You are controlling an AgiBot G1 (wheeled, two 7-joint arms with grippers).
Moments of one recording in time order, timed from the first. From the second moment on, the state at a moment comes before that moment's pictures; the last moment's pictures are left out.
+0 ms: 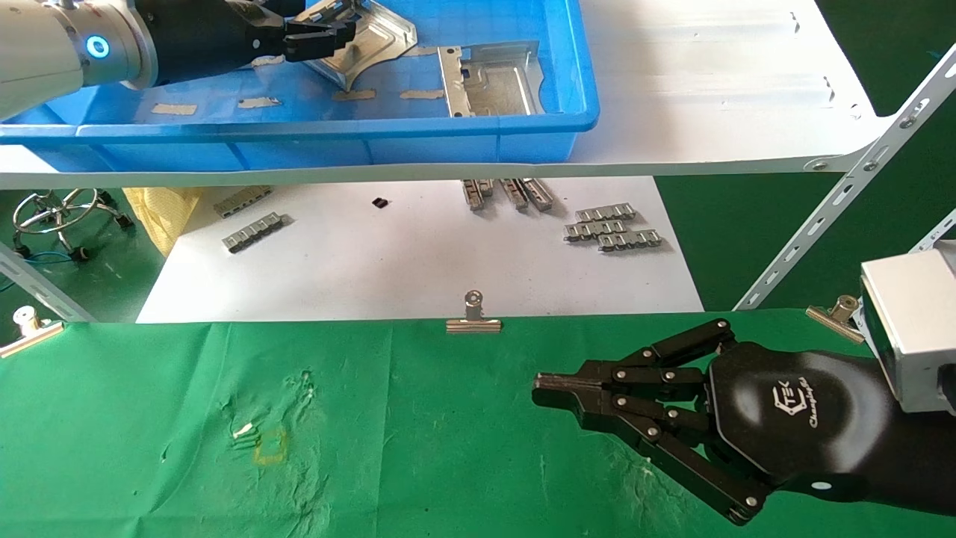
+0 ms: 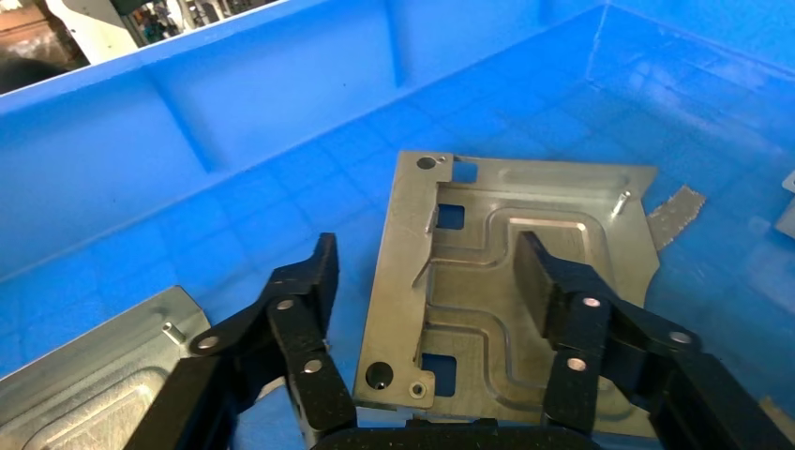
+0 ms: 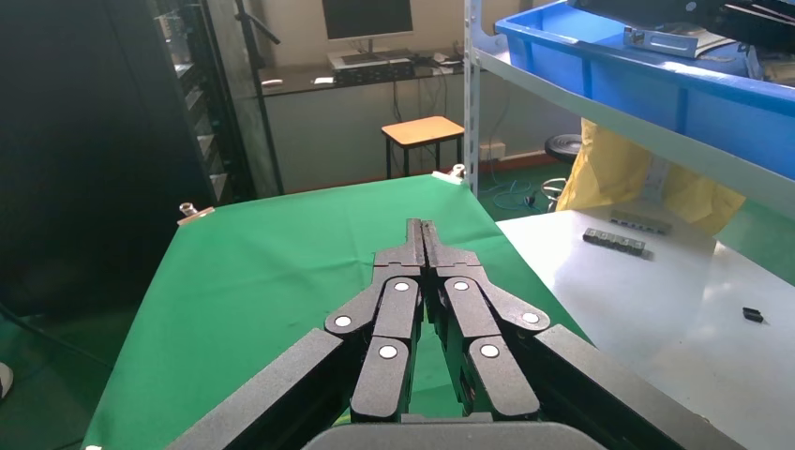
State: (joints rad) left arm -2.02 1.24 0.52 -0.03 1.34 0.83 -0.01; right arm 1.09 -0.58 -0.36 1.26 -0.67 -1.46 0.14
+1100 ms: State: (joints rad) left arm -2.02 1.16 0.46 -0.07 1.24 1.13 0.06; right arm 1.09 -0.58 -0.36 1.26 -0.67 -1.46 0.14
